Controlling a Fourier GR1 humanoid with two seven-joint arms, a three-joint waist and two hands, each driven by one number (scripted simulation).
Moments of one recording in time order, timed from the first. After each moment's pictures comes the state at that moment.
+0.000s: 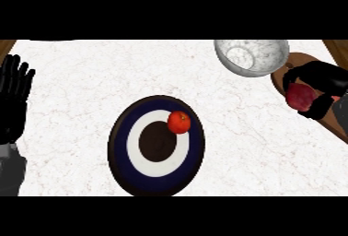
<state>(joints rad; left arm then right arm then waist) -0.22 0.32 0.23 -1.51 0.17 0.04 -0.04 -0.71 -0.59 0.06 -0.76 1.08 0.29 -0.57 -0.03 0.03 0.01</state>
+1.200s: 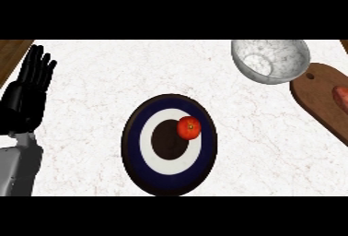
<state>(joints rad) -0.30 0.29 0.17 -1.49 0.14 0.03 -0.01 -1.03 -1.06 -0.33 -0.31 0.81 0.33 -0.91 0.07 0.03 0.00</state>
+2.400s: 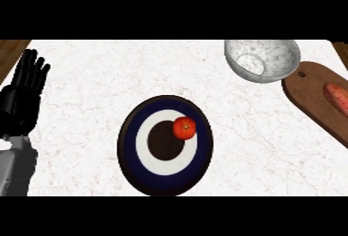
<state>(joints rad) -0.28 0.30 0.19 -1.48 0.14 0.02 -0.02 -1.35 -0.68 -0.16 -0.25 0.82 0.50 -0.65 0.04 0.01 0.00</state>
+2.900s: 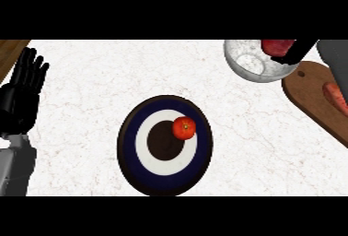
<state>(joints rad) -0.29 0.31 0.20 -1.47 0.14 0.01 -0.02 -1.27 -0.51 -0.11 -0.24 0.87 0.33 -0.56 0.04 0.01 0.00</state>
